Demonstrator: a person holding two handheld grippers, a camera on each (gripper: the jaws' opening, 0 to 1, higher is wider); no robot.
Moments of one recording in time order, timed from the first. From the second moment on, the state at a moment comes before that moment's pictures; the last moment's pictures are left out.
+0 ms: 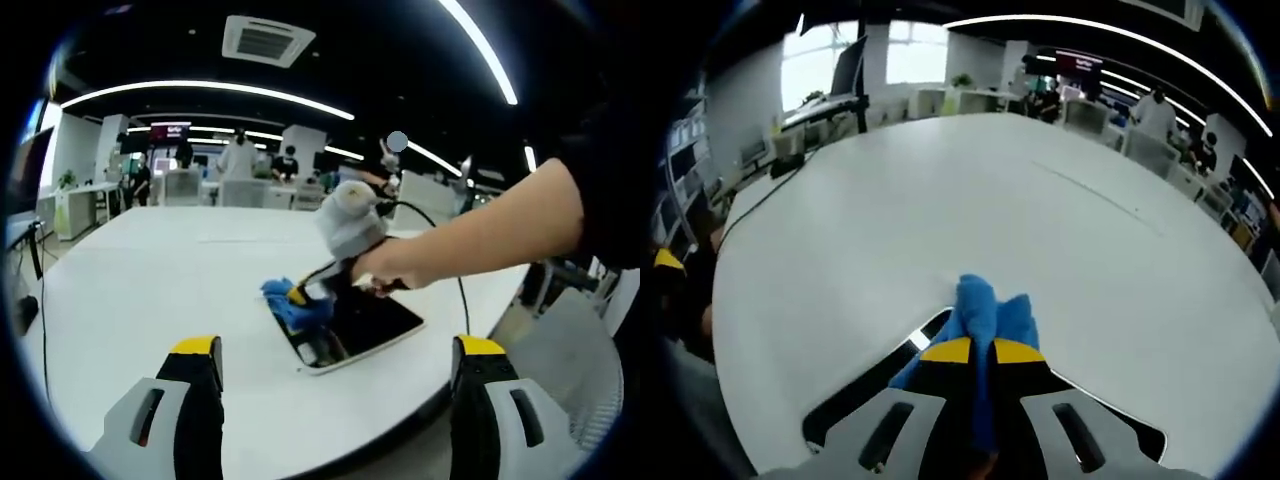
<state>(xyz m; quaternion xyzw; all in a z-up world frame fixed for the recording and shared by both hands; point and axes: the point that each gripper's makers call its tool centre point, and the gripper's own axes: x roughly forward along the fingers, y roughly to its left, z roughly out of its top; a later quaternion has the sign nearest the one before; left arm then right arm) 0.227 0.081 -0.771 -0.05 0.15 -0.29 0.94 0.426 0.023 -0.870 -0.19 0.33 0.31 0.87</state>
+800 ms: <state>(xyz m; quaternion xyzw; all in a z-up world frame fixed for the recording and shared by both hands) 0.227 0.079 -0.772 -0.05 0.16 -0.29 0.94 0.426 -0.009 -0.870 -0.19 0.34 0.30 0.87</state>
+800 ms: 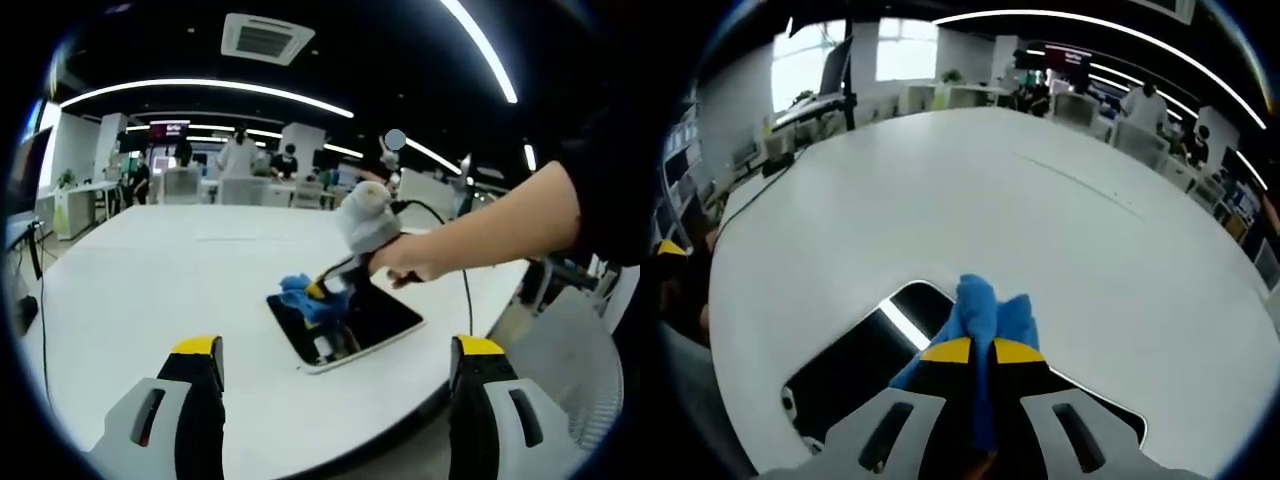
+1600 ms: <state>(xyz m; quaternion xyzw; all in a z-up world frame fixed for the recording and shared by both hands) 0.227 0.081 -0.773 -0.05 0.16 -0.29 0.94 0.414 -0.010 -0.871 -0.13 0.35 0.29 0.88</state>
